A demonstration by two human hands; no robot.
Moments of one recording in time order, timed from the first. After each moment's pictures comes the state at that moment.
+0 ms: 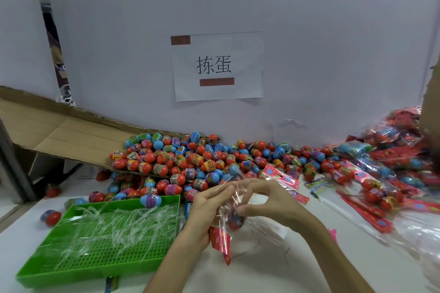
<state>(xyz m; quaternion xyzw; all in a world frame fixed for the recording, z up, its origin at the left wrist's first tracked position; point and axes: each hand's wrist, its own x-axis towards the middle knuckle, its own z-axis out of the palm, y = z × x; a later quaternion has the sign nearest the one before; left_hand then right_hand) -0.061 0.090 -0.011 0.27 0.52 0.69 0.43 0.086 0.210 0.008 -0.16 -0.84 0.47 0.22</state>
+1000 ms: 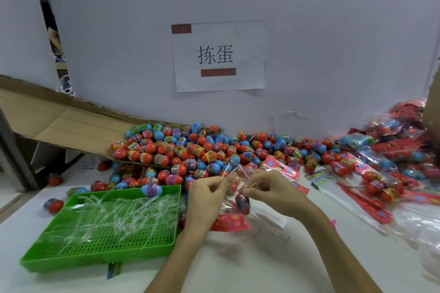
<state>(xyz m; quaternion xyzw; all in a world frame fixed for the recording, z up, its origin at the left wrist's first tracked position) -0.062 0.088 -0.016 0.45 0.67 0.58 0.10 0.088 0.216 0.006 -0.20 -0.87 0.39 0.22</state>
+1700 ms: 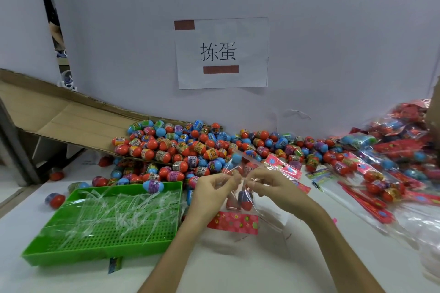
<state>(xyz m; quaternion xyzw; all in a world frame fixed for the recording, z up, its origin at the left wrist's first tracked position) -0.062 0.088 -0.012 0.42 0.64 0.59 0.25 0.090 0.212 0.011 -0.22 -0.85 0.45 0.19</state>
